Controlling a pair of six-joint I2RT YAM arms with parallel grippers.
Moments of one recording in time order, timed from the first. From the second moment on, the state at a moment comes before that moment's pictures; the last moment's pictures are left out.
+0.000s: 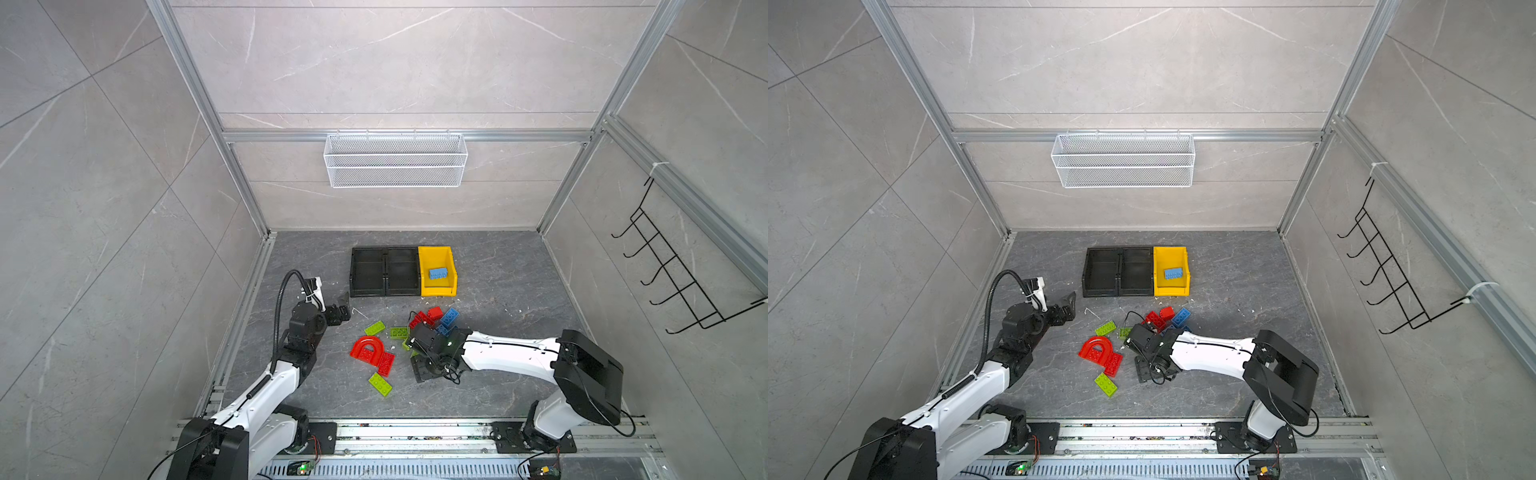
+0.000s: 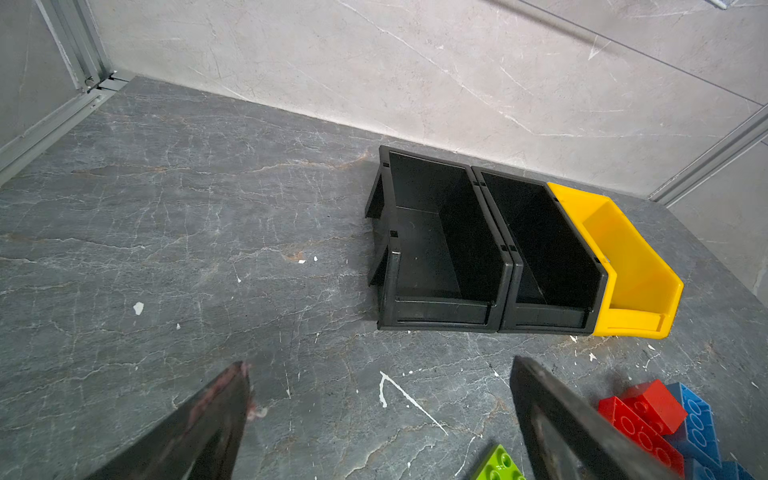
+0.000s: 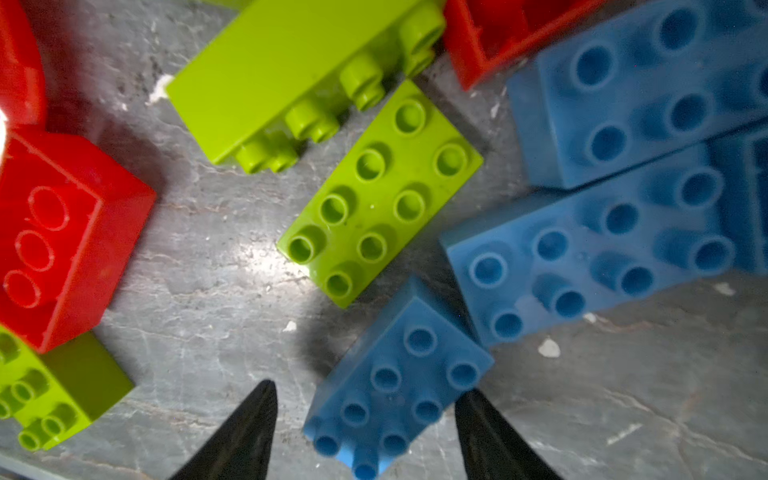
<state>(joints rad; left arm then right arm) -0.27 1.02 0.36 0.34 -0.05 -0.30 1.03 1.63 0.92 -0.63 0.06 0.73</state>
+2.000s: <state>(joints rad) -0.27 1.00 0.36 0.33 -0.05 -0.30 1.03 1.44 0.80 -0.63 0.17 0.68</state>
